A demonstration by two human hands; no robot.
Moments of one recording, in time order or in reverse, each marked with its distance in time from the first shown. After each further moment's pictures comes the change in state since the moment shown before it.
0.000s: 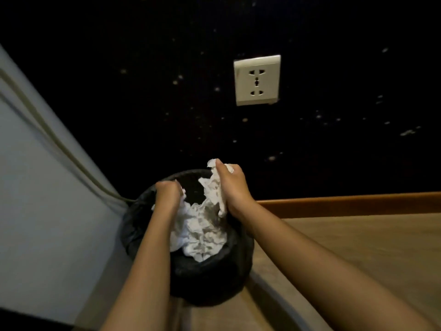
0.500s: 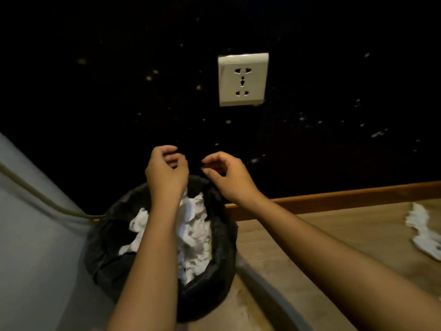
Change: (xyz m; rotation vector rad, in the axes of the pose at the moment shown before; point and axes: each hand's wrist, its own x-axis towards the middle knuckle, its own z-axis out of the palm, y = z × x) left_hand -0.007 0.049 0.040 -0.018 0.039 0.501; right_hand 0.009 -0.029 -0.037 -0.461 -0.087 -0.443
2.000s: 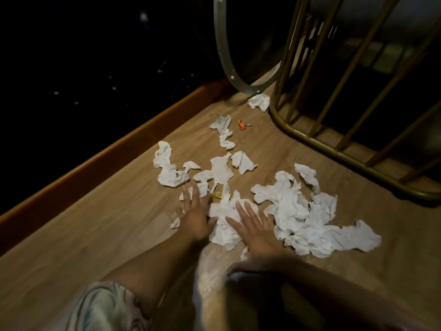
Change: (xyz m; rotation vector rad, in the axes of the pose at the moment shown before) left_hand -0.522 0.013 0.468 0.663 -1.396 0.663; right_hand -0.502 0.270 -0.481 -0.931 -0.072 0.623
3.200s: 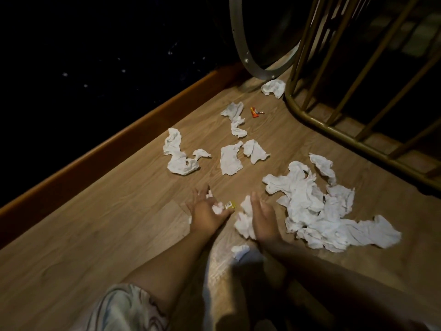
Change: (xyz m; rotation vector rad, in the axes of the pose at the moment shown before) left_hand -0.006 -0.004 0.025 -0.374 0.185 -0.130; right_hand 0.031 -0.036 -0.002 1.185 0.429 0.597
